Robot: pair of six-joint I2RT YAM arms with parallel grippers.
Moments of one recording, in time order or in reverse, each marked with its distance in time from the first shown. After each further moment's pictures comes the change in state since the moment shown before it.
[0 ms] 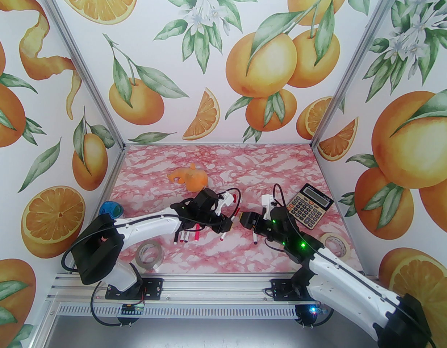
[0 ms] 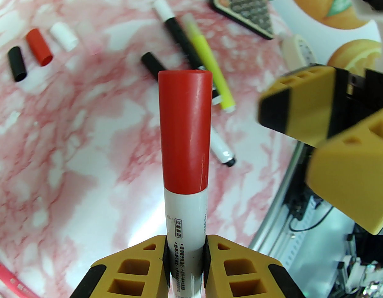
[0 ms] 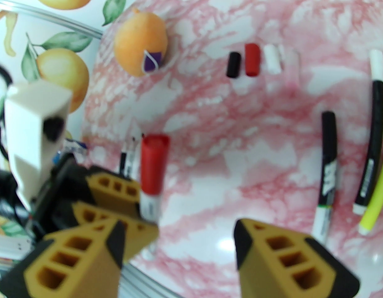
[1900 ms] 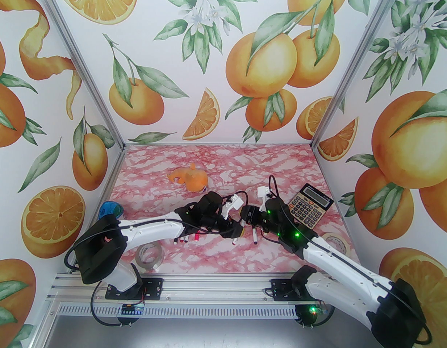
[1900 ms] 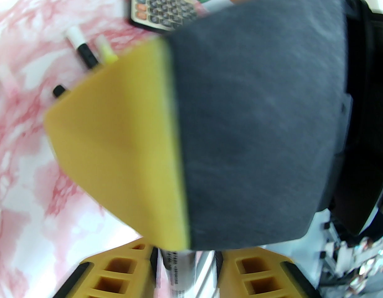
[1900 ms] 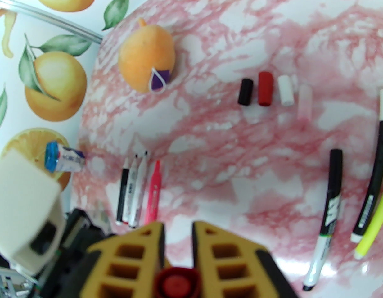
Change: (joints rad) left arm -0.077 0.027 -0.013 0.203 0.102 -0.069; right arm -0.006 0.102 0.095 -0.001 0.035 -0.048
